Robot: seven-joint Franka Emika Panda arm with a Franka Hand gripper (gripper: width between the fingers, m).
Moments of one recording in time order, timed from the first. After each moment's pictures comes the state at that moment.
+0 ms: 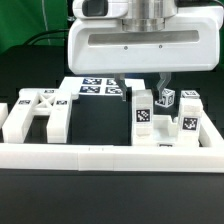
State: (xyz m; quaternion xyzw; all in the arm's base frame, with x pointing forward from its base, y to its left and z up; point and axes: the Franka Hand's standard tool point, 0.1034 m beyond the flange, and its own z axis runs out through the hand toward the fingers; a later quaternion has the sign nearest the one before) arm 0.633 0.027 0.091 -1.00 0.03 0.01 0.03
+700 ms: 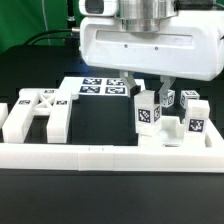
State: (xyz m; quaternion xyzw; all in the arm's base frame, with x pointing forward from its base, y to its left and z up) arm 0.634 0.040 0.089 -0.94 0.35 0.00 0.04
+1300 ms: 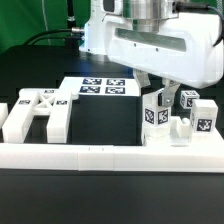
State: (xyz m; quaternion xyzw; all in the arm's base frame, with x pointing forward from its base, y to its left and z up) arm 0.636 0.048 0.089 -0.85 0.52 0.01 0.04
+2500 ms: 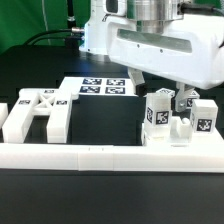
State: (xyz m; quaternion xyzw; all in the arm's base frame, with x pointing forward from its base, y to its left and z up) arm 0.634 0.052 0.088 -0.91 0.42 0.00 0.04
